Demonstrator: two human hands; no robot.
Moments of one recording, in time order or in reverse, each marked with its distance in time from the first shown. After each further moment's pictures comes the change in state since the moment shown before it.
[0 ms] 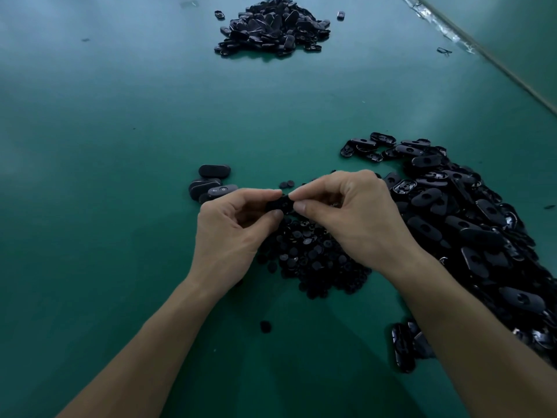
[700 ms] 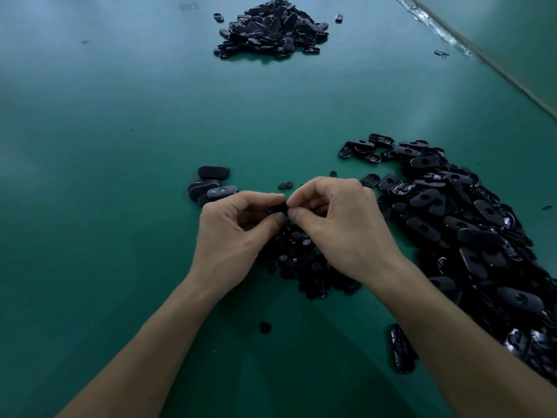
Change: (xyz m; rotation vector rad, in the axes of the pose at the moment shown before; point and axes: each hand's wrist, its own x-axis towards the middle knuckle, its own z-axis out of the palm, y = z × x) left_hand -0.001 0.002 0.001 0.009 -0.030 0.006; right_hand -0.006 -0.002 0.017 -0.084 0.041 0.031
